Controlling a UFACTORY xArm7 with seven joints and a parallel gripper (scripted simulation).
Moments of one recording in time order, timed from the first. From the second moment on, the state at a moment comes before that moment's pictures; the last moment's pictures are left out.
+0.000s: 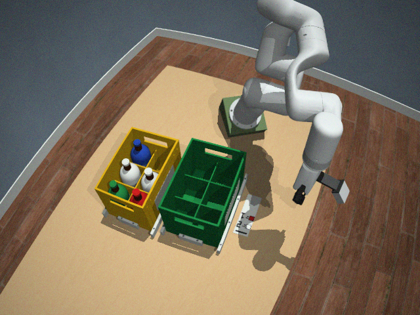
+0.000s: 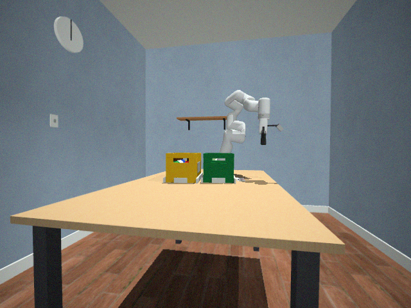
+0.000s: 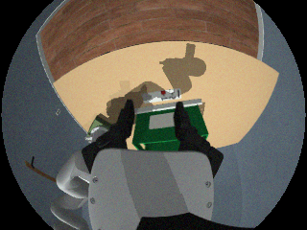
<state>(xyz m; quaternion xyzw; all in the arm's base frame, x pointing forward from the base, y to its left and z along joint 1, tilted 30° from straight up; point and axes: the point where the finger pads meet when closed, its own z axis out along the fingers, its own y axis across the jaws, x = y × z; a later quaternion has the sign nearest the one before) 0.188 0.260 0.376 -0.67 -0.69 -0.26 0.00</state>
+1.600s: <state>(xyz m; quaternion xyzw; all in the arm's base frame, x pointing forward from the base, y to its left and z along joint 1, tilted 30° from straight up) 0.188 0.259 0.376 -0.59 -0.77 -0.26 -0.02</state>
